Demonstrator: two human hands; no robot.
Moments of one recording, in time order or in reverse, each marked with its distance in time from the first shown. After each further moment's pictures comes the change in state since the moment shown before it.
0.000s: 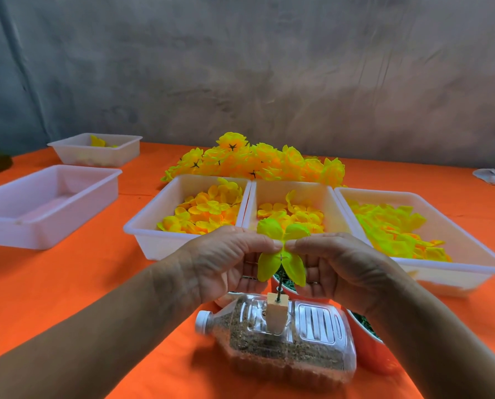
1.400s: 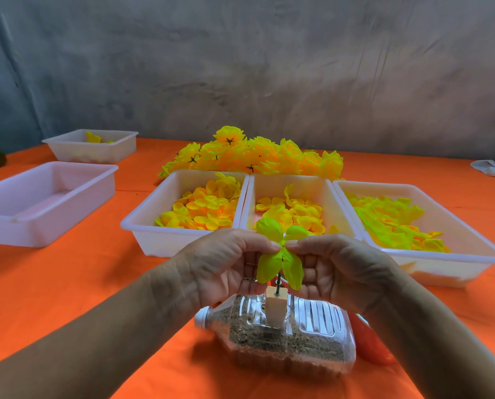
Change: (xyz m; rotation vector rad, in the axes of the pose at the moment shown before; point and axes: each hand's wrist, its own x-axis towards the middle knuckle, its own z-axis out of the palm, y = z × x) left_hand -0.001 -0.008 0.003 -0.019 -0.025 -0.031; right_hand 0.007 0.009 -0.006 0.067 -0.082 0.088
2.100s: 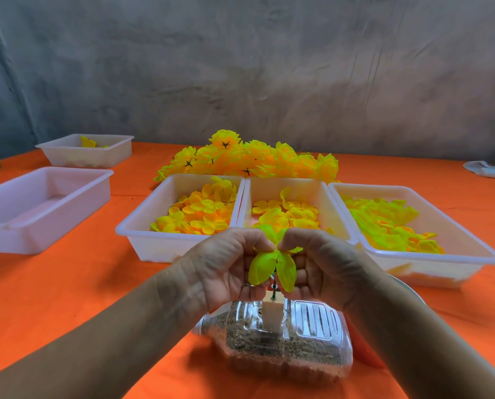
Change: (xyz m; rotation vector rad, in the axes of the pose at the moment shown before) left_hand 0.005 0.005 0.005 -0.051 0.042 -0.089; right_hand 0.006 -0.003 0.013 -0.111 0.133 -0.021
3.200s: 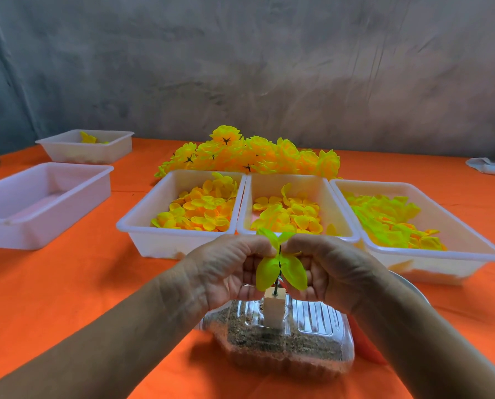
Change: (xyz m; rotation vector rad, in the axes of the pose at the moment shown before) left_hand 0.004 -0.012 -0.002 0.063 0.044 0.033; right_hand -0.002 0.009 -0.005 0.065 -0.004 -0.019
